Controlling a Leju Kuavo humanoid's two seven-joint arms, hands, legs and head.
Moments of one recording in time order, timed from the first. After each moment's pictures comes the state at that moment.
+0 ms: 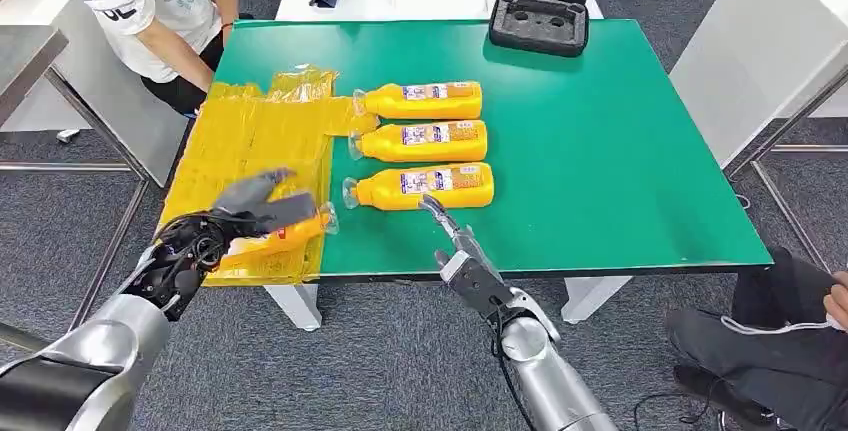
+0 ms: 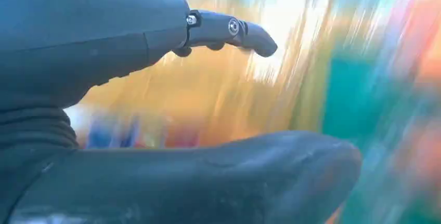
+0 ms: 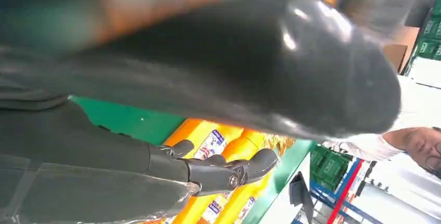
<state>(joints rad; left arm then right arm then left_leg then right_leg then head) -0.78 0.02 -0.27 -0.50 -1.11 0.25 -0.29 -0.26 0.12 0.26 -1.08 0.31 0.12 -0.56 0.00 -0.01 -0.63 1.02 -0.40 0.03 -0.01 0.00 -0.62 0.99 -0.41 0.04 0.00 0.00</state>
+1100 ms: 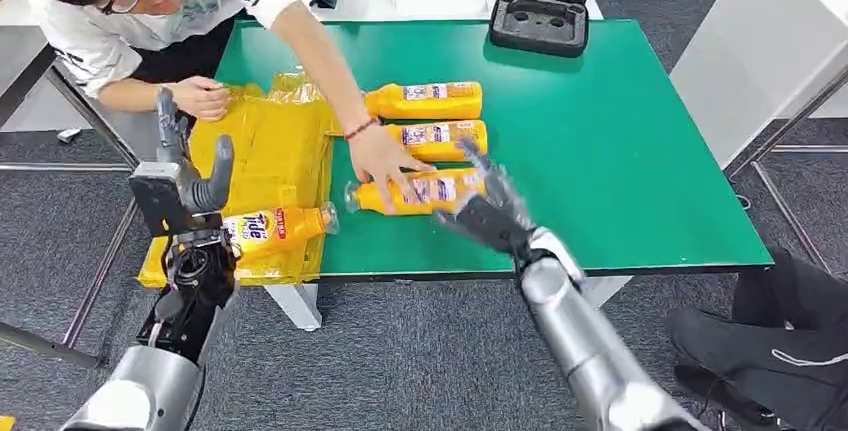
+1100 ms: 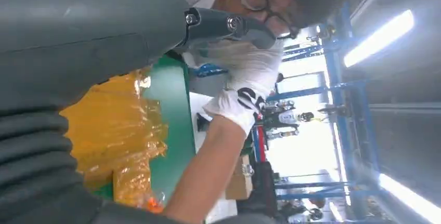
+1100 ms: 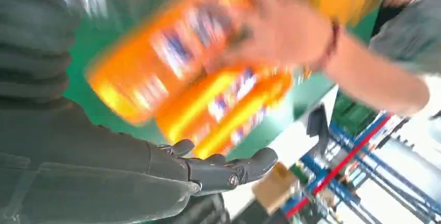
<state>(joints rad) -0.51 -0.08 -0.12 -0.98 -0.17 0.54 -0.70 -0.55 0.02 0.27 -0.93 0.40 -0.02 -0.44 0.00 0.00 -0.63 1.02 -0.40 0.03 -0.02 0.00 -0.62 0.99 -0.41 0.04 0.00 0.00</state>
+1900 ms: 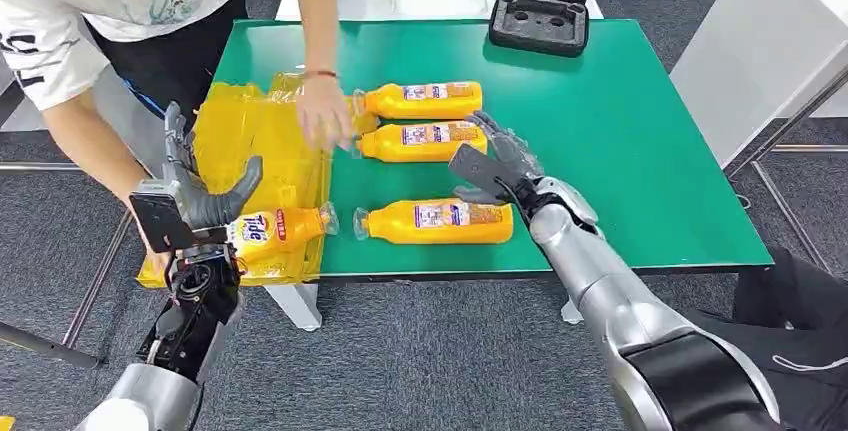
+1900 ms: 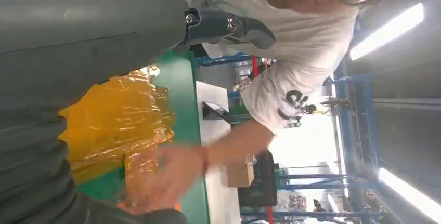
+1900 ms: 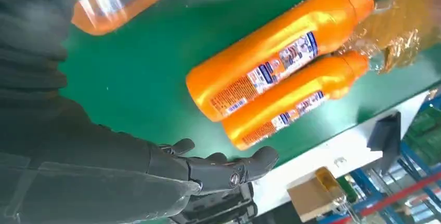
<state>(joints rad) -0.47 -0.06 -0.18 -1.01 -0.11 0.54 -0.70 -0.81 0.01 0.33 -0.54 0.51 -0.03 -0.37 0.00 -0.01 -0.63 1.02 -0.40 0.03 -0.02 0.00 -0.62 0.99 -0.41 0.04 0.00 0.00</state>
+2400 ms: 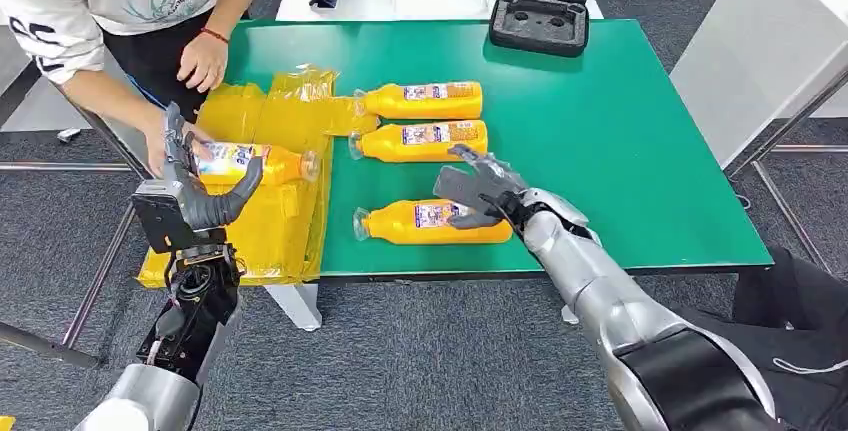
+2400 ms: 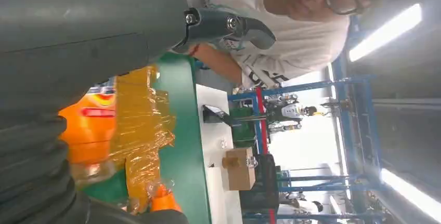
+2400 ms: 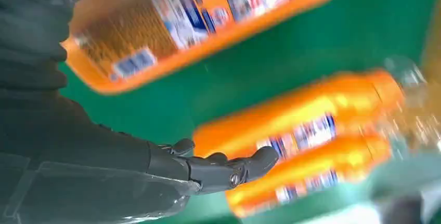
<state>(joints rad) -0.47 -0.06 -0.18 -1.01 -0.13 0.55 -0.70 -0.82 0.02 0.40 -0.48 0.56 0.13 -0.34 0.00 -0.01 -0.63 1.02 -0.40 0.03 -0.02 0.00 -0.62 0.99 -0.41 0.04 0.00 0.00</state>
